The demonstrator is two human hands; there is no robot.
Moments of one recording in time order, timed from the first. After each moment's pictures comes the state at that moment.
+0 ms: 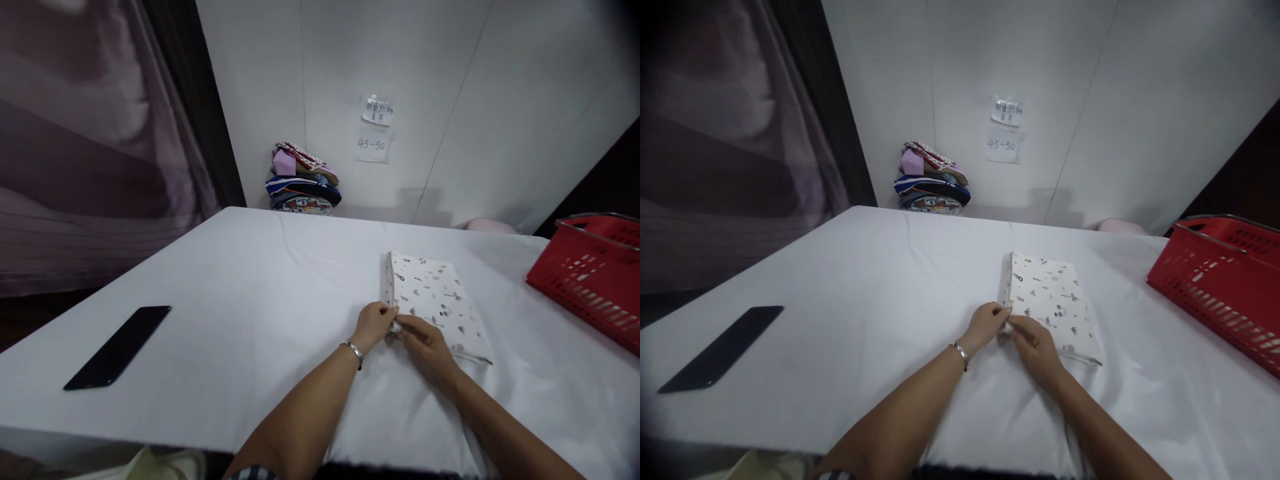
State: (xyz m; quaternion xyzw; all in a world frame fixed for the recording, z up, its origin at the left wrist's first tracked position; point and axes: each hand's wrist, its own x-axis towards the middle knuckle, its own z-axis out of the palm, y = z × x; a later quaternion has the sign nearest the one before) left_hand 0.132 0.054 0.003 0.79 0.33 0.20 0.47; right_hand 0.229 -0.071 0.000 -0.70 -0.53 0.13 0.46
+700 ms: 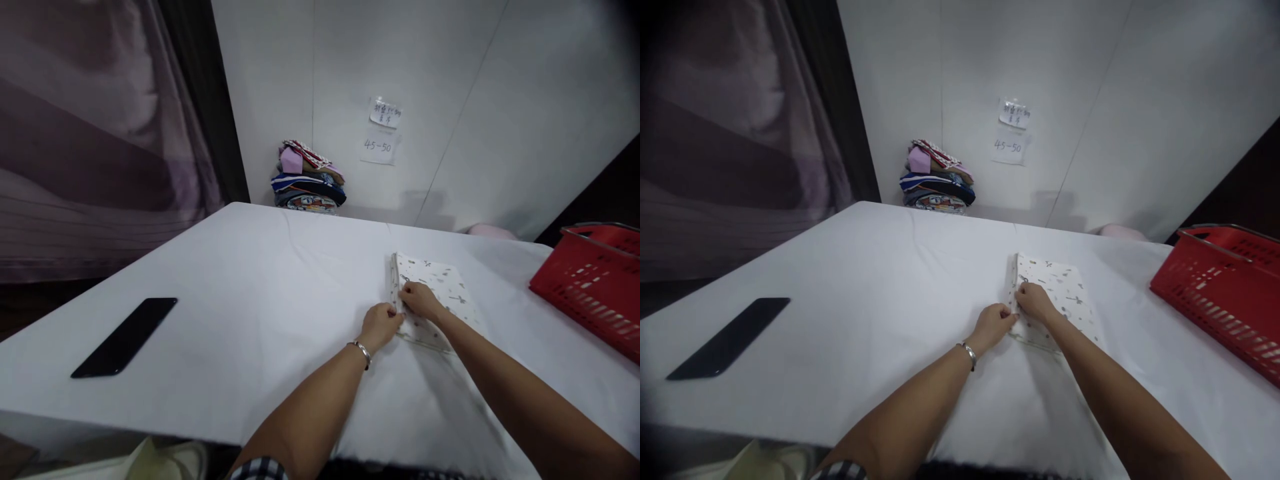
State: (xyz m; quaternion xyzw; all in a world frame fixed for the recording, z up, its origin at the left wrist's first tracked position) left_hand 0.130 0.050 0.001 0.80 0.32 0.20 0.47; right_hand 0.278 0.016 0.037 -0.86 -0.49 0.08 0.13
